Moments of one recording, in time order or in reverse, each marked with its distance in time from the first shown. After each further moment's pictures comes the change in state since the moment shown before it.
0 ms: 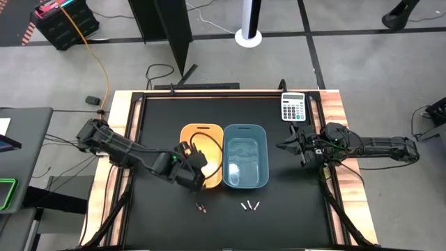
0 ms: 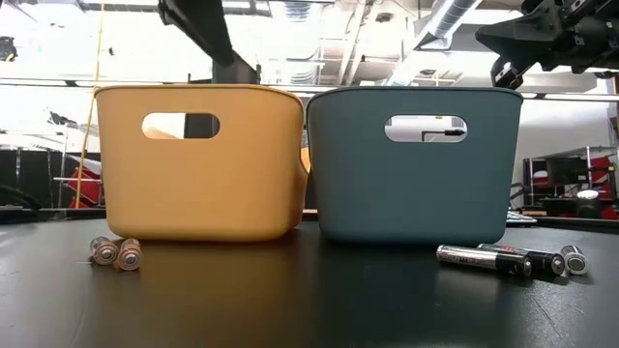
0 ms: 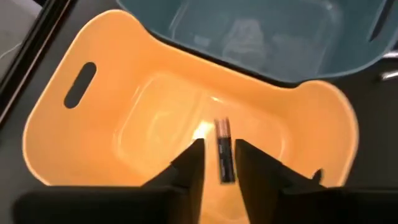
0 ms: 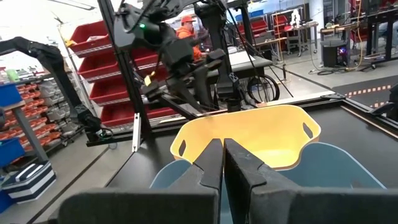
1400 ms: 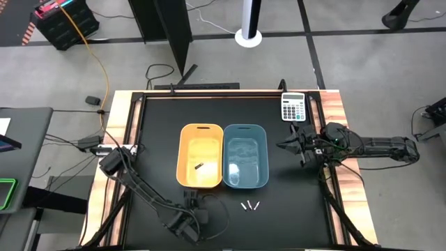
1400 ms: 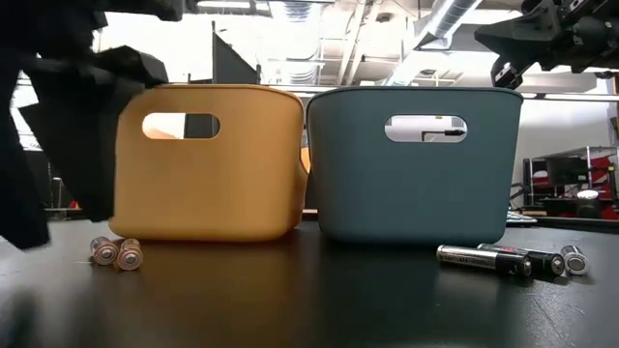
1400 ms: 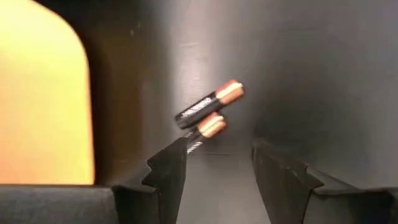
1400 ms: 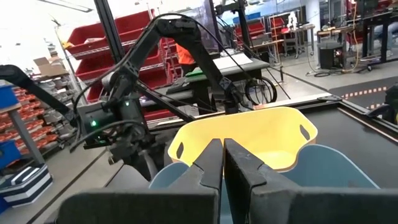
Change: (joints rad) left arm -0.310 0.426 0.018 0.174 0.165 0.063; right arm -0.001 0.000 0.000 0.007 0.014 0.000
